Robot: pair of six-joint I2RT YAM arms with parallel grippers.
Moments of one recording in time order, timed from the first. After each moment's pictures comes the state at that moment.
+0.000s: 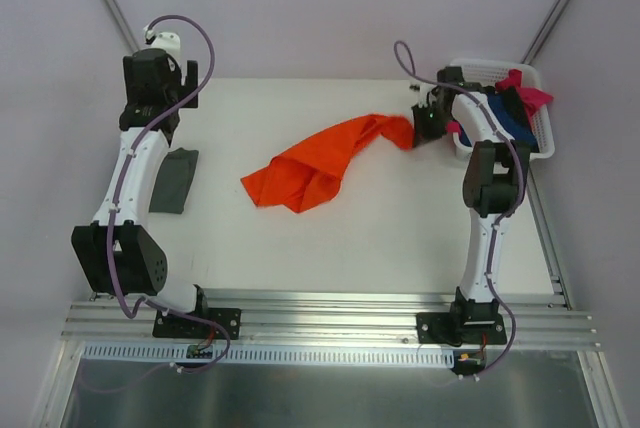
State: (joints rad) left arm 0.03 1.49 1.47 -0.34 -0.30 0.19; right arm 0.06 2.23 2.08 -0.86 -0.32 -0.20
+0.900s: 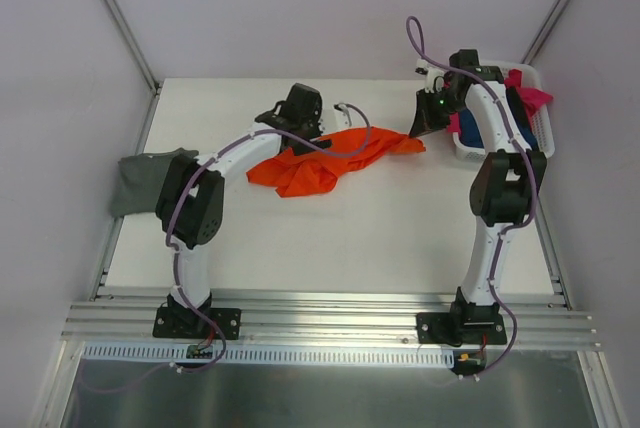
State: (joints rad) left arm -0.52 1.96 1.58 -0.36 -0.12 0.90; right arm 0.06 2.12 2.06 -1.14 -0.52 -0.20
